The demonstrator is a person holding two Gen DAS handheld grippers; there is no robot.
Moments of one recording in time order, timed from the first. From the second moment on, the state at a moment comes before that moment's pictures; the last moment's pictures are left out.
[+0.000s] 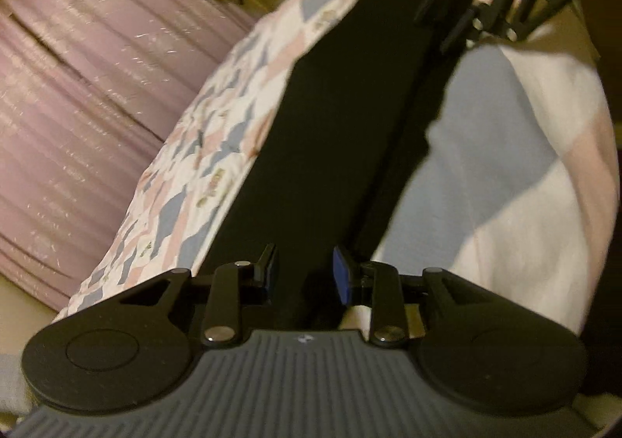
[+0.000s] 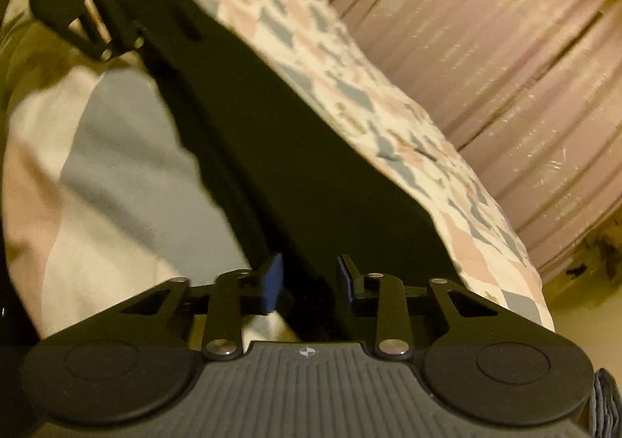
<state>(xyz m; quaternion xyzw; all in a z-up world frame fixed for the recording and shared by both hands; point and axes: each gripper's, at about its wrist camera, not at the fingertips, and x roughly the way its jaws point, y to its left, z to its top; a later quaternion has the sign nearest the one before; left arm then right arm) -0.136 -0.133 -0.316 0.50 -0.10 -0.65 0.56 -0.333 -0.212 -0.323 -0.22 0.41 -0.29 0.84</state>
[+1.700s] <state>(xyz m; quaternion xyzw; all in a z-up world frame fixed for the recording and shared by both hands) -0.084 -0.130 -0.314 0.33 0.12 -0.63 0.69 -0.436 -0.280 -0.325 0.12 0.31 -0.51 0.80</state>
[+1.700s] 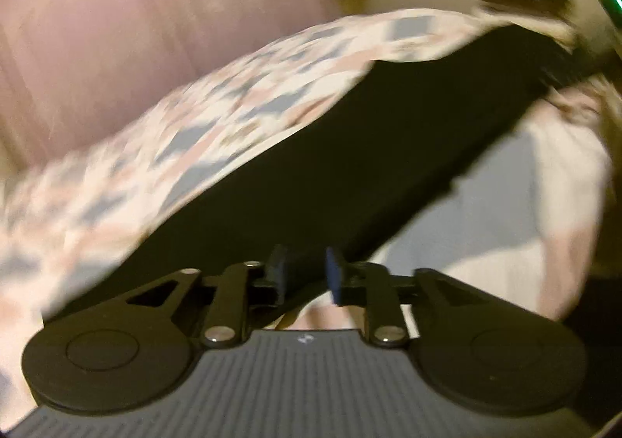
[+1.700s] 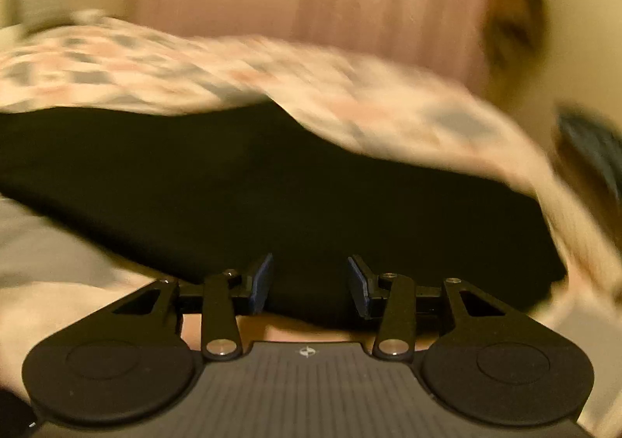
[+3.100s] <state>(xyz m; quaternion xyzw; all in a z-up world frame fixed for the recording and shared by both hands) -0.117 -0.052 -0.228 0.14 0.31 -0.49 0.80 -0.480 -0.173 -0.264 0.31 0.14 -0.53 0.78</state>
